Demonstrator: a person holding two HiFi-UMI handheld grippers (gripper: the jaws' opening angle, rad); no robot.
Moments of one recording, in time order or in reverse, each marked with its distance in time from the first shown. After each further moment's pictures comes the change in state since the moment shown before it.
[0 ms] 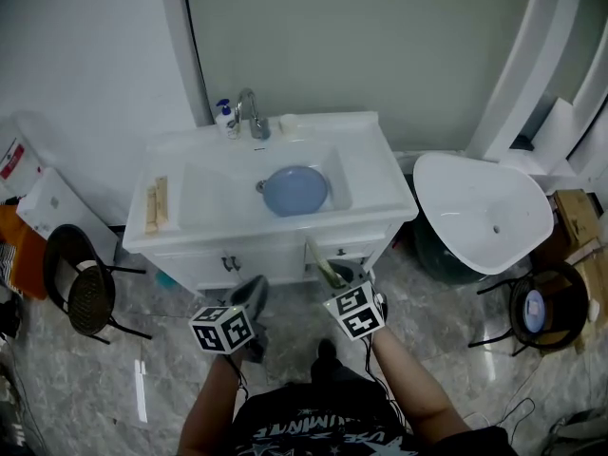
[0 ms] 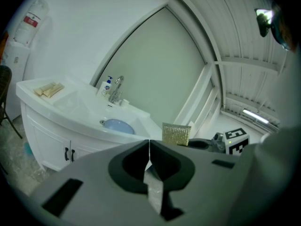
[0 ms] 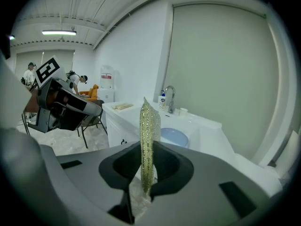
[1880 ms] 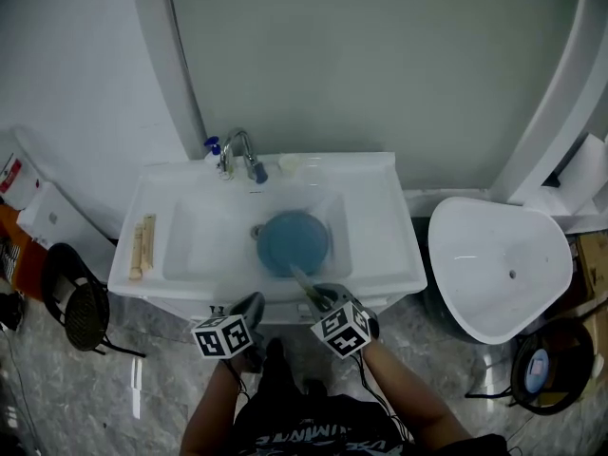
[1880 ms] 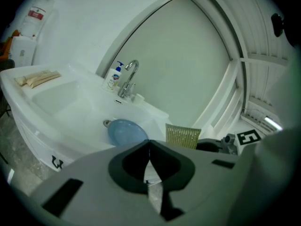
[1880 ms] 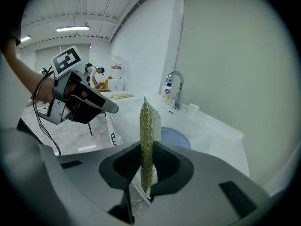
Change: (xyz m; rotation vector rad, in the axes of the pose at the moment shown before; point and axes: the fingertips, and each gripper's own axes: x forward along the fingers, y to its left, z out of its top) left arm 0.167 0.066 0.047 -0.122 0.043 0.170; right arm 0.133 -0.107 0.008 -0.150 0.069 0.205
